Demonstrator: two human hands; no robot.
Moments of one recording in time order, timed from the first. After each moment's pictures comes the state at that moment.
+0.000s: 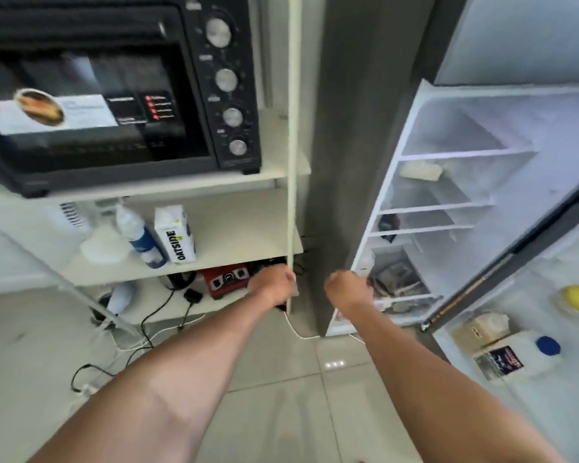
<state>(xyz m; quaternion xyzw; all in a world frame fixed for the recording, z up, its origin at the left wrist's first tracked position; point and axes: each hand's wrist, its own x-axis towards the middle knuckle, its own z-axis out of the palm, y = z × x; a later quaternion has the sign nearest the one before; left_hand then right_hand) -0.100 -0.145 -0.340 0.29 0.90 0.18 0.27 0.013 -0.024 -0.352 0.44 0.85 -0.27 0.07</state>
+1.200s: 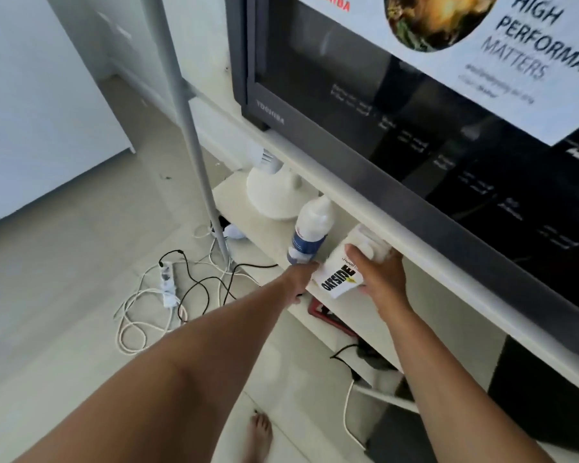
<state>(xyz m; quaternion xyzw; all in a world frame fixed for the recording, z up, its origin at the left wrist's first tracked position) -0.441 -0.300 -0.502 -0.34 0.60 0.62 0.37 -0.445 -0.151 -0.453 0.22 0.80 -0.54 0.09</state>
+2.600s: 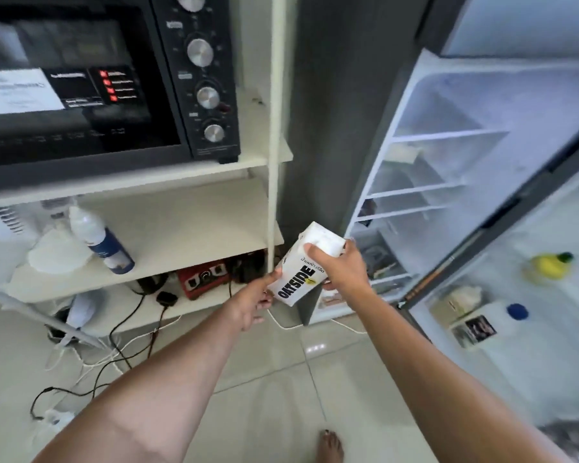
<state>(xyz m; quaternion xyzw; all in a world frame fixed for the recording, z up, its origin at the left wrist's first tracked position) -0.115 -0.165 -0.399 0.01 0.69 0.45 0.57 0.010 -0.030 -0.325 0.50 0.64 -0.56 -0.17</state>
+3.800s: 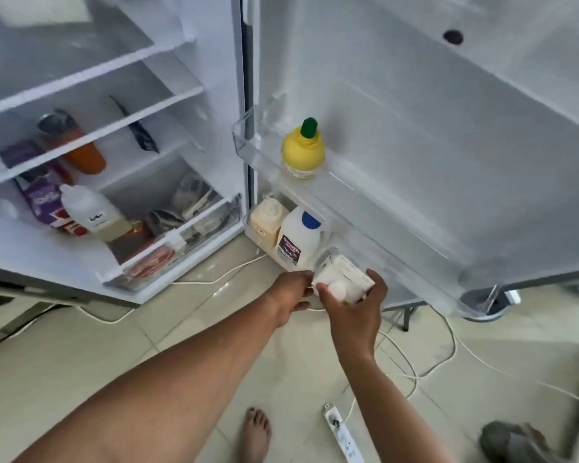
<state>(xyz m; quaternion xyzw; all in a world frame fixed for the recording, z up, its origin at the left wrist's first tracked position) 0.340 0.234 -0.569 0.14 0.62 0.29 0.72 0.457 0.201 -0.548 0.73 0.41 -0.40 -0.36</state>
